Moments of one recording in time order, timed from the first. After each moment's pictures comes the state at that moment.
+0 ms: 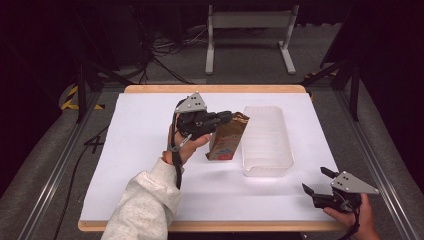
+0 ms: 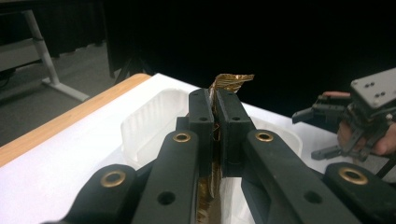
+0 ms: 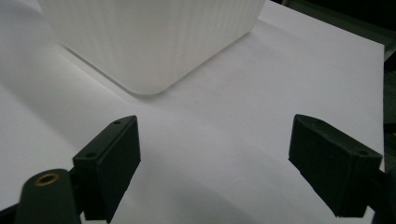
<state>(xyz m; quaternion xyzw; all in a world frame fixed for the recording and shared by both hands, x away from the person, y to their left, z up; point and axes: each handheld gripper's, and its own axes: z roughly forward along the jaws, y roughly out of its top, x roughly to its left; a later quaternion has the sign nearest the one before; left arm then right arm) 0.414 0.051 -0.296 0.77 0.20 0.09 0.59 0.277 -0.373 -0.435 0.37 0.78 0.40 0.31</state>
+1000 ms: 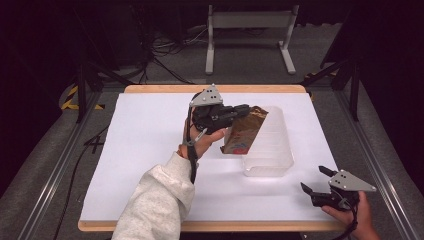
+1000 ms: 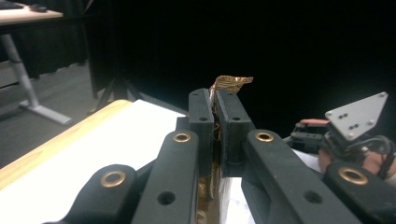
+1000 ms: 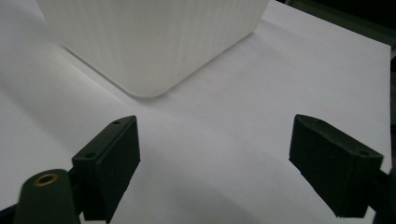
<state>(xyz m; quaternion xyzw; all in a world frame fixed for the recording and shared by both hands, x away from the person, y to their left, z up) 0.416 0.013 -0.278 0.76 0.17 0.08 0.62 0.282 -0.371 -0.435 0.36 0.79 0.40 0.31</state>
